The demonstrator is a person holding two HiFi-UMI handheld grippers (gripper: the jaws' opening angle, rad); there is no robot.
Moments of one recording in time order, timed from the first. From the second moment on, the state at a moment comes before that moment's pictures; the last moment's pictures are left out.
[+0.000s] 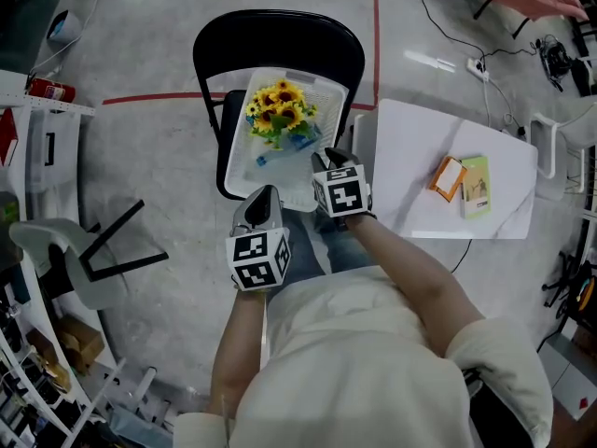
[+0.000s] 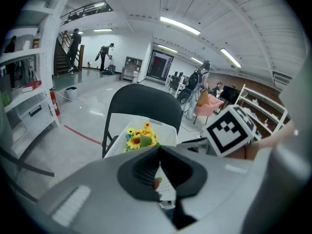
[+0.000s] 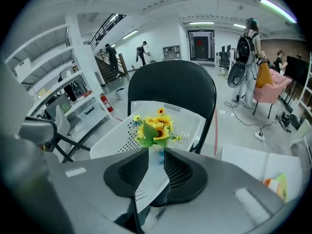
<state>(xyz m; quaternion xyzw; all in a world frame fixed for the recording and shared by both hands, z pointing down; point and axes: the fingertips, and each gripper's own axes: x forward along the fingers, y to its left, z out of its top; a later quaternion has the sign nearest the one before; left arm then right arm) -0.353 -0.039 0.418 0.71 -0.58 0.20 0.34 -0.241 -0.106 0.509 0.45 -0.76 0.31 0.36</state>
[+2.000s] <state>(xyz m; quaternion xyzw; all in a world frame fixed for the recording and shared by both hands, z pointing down) -0.244 -0.006 0.377 0.71 -0.60 0.16 0.33 -0.154 -0.020 0.407 0.34 -0.85 0.24 0.34</state>
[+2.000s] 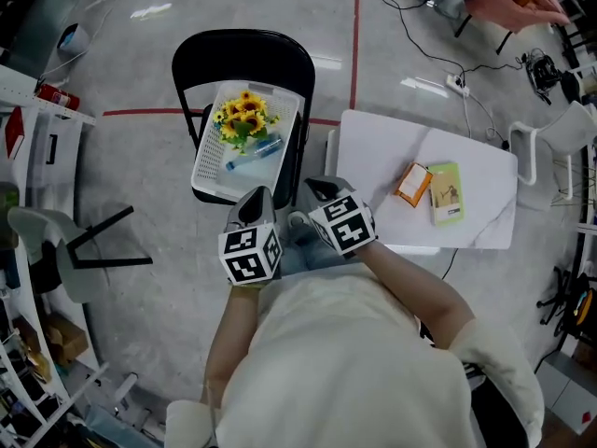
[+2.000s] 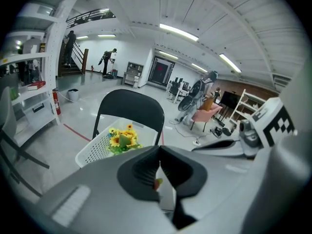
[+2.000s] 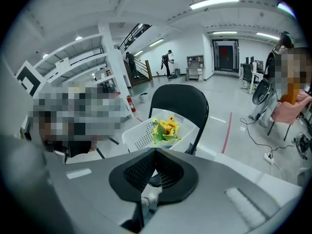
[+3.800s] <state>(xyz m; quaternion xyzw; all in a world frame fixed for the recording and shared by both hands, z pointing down) -0.112 0.132 0.373 0.86 -0.36 0.25 0.27 0.016 0.156 0.393 0.60 -0.68 0.35 0.22</state>
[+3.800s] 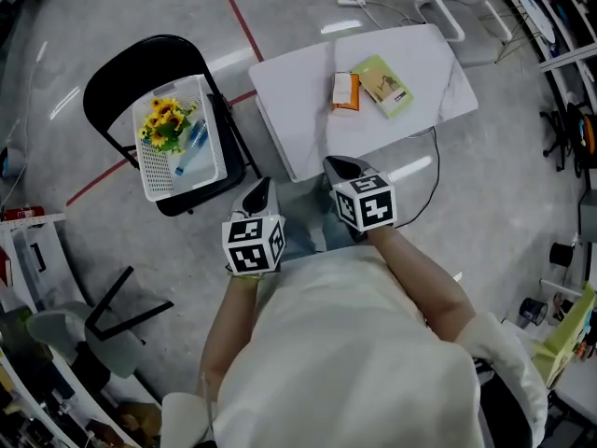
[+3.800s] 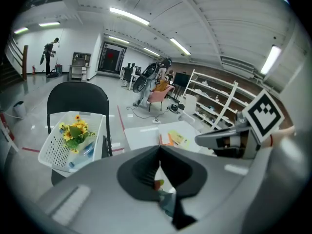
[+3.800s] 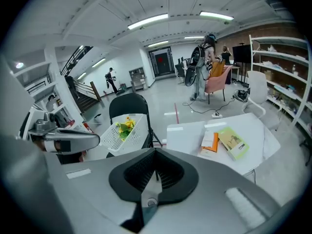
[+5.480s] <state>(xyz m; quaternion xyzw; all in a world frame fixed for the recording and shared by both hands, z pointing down) 0.091 0.021 0.435 0.81 -0.40 0.30 0.31 0.235 0.020 0.525 0.58 -0.65 0.40 0.28</state>
